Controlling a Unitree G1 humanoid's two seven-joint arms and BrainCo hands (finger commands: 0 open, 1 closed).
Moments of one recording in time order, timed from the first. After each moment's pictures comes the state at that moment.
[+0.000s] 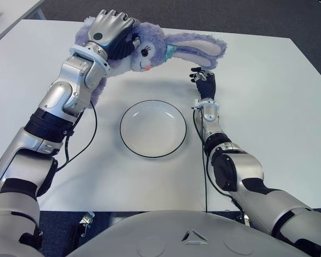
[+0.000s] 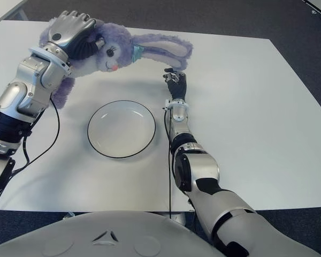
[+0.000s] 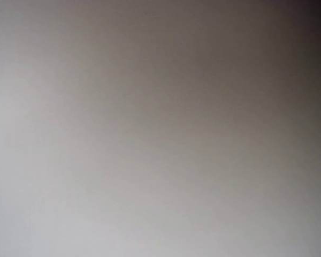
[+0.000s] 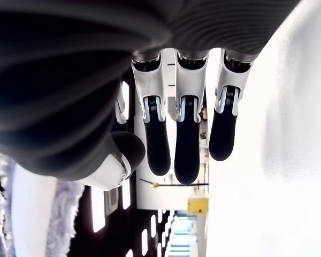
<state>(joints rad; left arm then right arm) -0.67 0.65 -0.36 0.06 0.81 0.03 -0.02 -0.75 0.02 -0.20 1.22 -0.09 -0.60 -0.22</state>
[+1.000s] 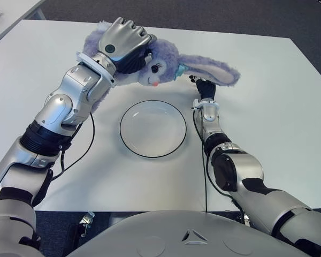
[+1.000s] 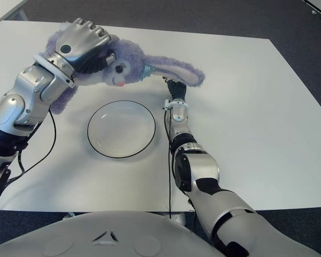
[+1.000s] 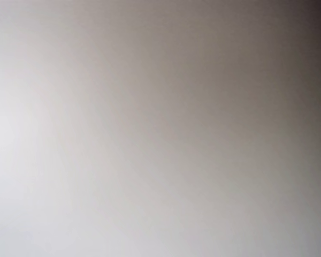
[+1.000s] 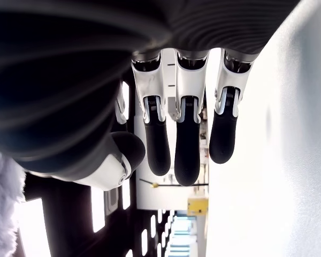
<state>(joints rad) -0.57 0.69 -0.36 -0.17 0.91 -0.06 -0.12 -0.75 0.02 -0.20 1.22 -0.09 -0.60 -0.22</state>
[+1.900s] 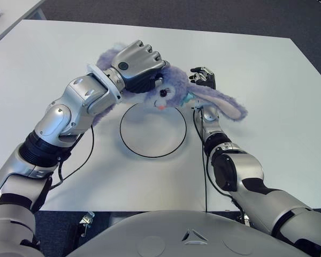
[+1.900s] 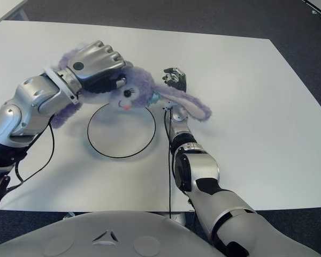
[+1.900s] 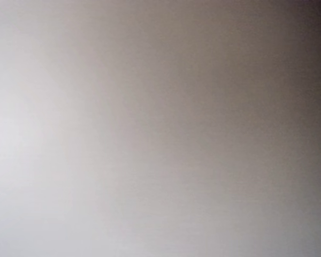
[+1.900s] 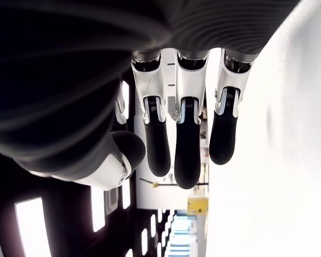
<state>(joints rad) -0.51 0.66 -0.36 -0.34 0.84 -0.10 -0.38 -0.75 0.02 -0.20 1.22 -0.09 -0.60 -0.22</state>
